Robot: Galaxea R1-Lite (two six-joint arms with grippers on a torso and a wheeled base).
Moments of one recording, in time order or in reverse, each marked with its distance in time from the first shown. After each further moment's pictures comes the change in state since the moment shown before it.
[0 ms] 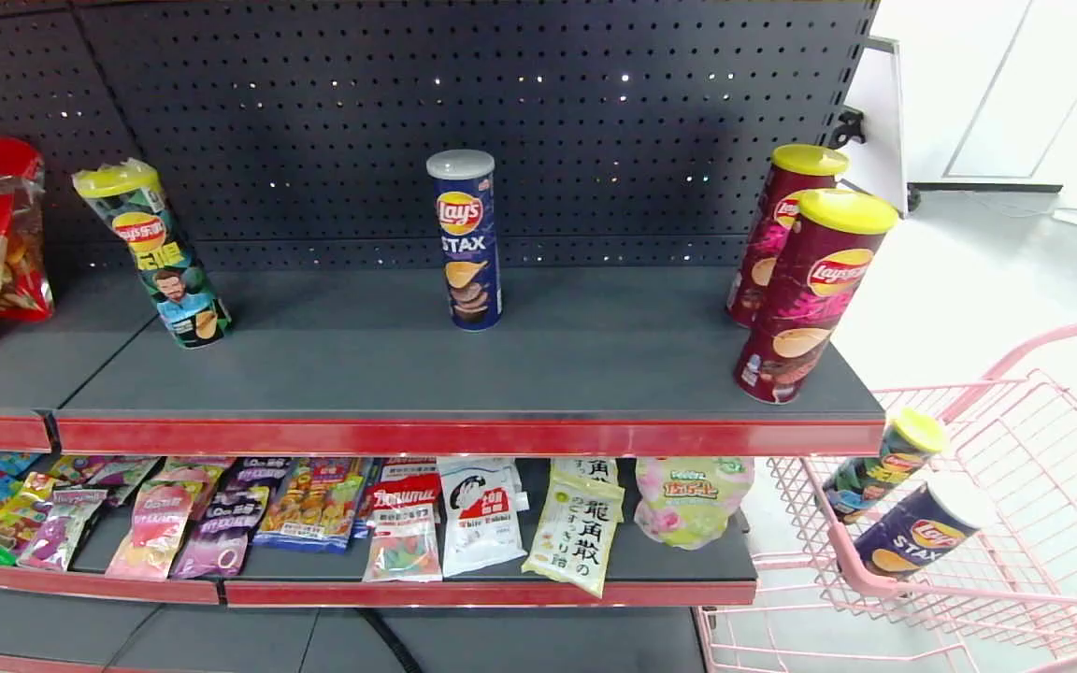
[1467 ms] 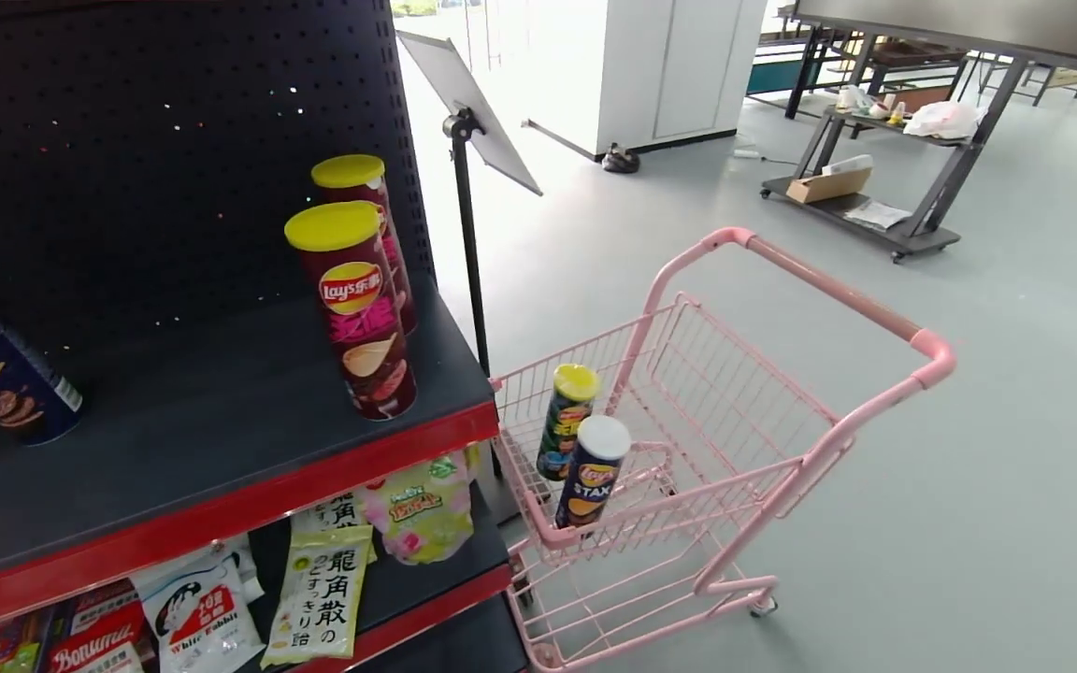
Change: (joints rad) left arm 0.000 0.000 0.000 0.000 -0.001 0.002; right arm 0.000 0.000 0.000 0.000 -0.002 0.006
